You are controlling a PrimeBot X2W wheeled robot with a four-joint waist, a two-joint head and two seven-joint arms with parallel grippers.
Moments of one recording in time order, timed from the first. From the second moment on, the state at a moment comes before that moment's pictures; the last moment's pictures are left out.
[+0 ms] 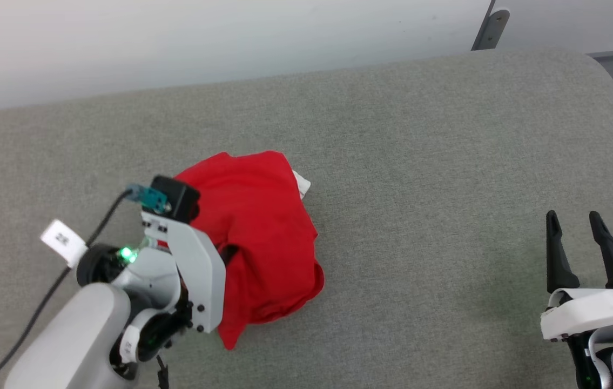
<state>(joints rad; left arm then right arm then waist) -0.47 0.54 -0.51 -0.04 -0.78 0.13 0.69 -0.22 -0.13 -0.09 0.27 0.22 0.13 -0.23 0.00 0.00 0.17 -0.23</state>
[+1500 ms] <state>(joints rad) -0.28 0.61 -0.30 -0.02 -0.80 0.05 0.19 -0.18 -0.17 -0.05 0.33 0.24 0.13 -0.23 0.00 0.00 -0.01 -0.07</state>
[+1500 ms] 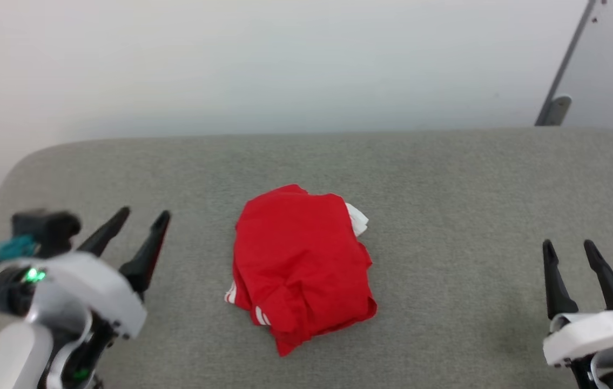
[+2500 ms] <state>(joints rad) 0.05 0.62 -0.13 0.02 -0.83 0.02 -0.18 -0.09 -0.16 -0.08 0.32 0.25 0.13 -0.24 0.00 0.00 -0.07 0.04</state>
